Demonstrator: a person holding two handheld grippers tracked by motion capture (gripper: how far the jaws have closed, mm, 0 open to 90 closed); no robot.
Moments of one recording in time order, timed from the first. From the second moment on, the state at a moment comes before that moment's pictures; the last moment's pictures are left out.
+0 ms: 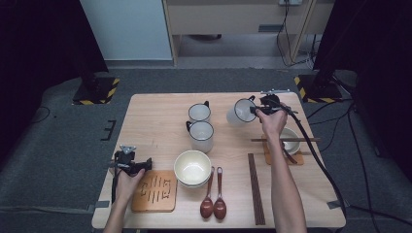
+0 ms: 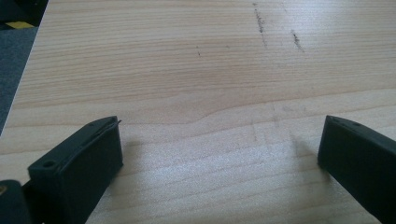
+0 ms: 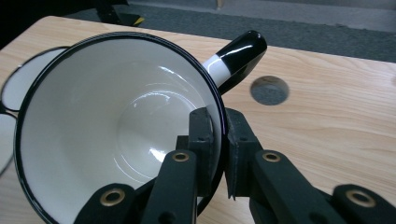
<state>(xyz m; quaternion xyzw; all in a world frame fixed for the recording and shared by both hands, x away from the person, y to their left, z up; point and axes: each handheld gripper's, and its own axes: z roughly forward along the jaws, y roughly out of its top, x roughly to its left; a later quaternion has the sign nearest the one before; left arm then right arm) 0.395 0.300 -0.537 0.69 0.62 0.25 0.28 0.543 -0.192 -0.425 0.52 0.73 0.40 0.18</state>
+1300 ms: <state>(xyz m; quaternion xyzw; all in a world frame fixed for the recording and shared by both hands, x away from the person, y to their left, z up) 0.395 0.301 -0.537 0.69 0.62 0.25 0.28 0.544 -0.203 -0.463 0.52 0.75 0.37 0.17</state>
